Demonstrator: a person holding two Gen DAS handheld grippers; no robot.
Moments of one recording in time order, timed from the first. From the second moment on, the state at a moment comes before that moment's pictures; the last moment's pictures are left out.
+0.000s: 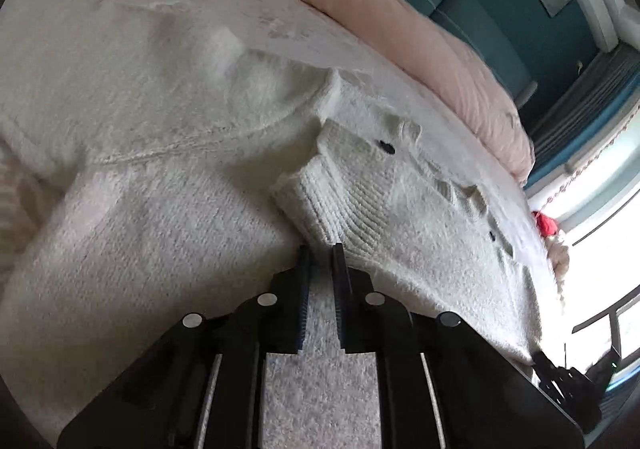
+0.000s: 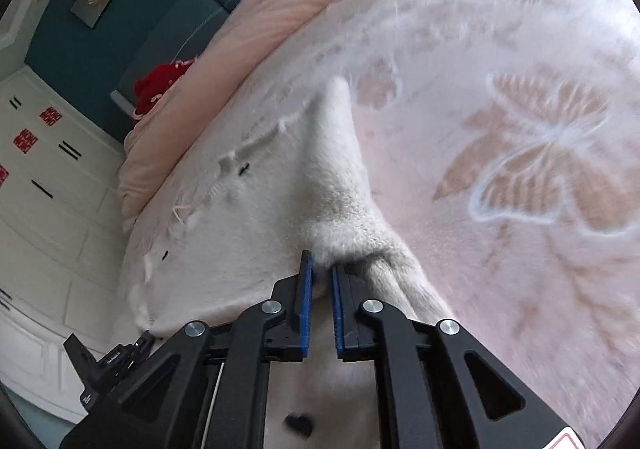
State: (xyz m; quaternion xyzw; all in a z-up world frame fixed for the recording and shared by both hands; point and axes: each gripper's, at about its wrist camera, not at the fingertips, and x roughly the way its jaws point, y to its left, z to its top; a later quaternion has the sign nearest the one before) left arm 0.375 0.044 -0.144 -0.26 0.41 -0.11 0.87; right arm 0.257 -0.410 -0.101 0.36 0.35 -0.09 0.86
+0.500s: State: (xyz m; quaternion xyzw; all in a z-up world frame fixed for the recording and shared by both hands) left arm 0.368 0.058 -0.155 -0.30 0.40 -0.13 0.86; right arm 0.259 -0.344 -0.085 0.25 0.35 -0.14 0.89
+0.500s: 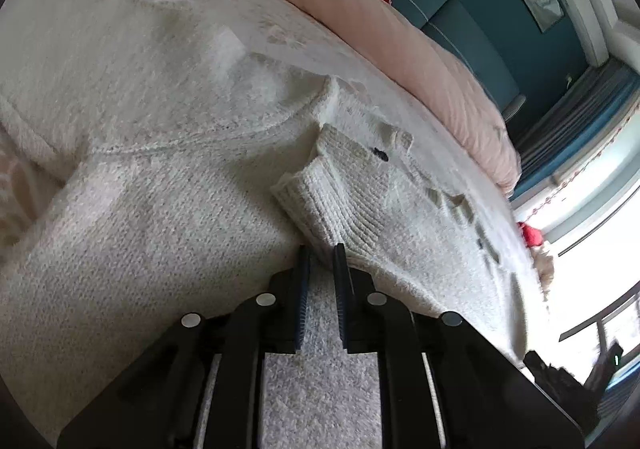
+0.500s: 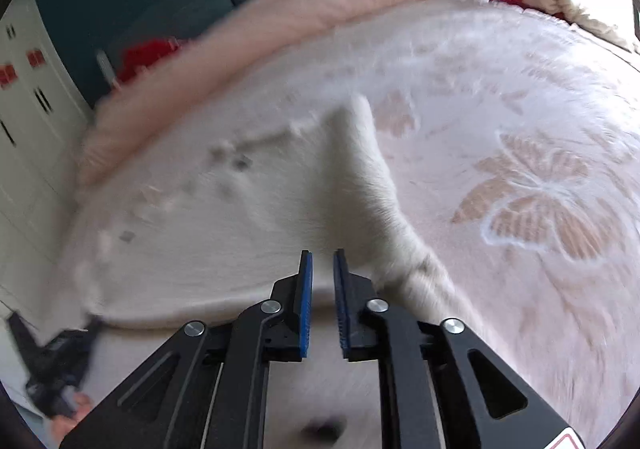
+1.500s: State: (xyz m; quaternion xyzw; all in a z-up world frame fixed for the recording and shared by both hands) left arm 0.378 0.317 -0.005 -0.33 0.28 0.05 0.90; right arm 0.217 -0.243 -0.137 0.11 0.41 -0.10 0.90
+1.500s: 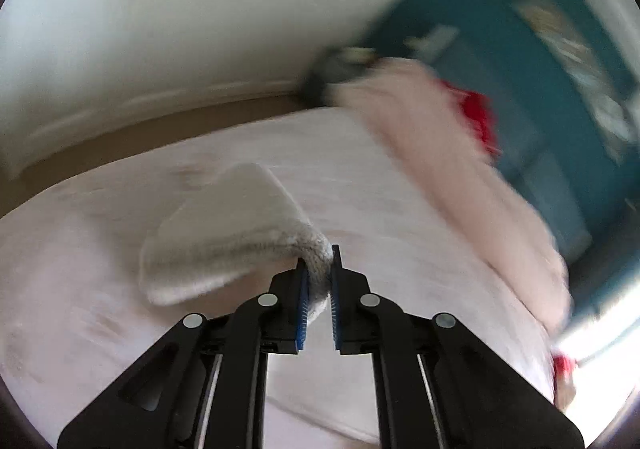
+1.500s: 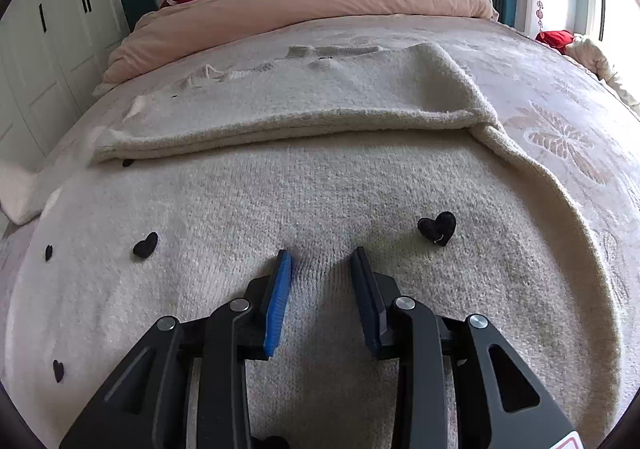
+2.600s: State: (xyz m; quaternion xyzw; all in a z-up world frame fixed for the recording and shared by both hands) left arm 0.197 0.094 -0.146 -0.26 0.39 -0.14 0.87; right arm 0.320 -0.223 -0.097 0.27 0.44 0.00 0.85
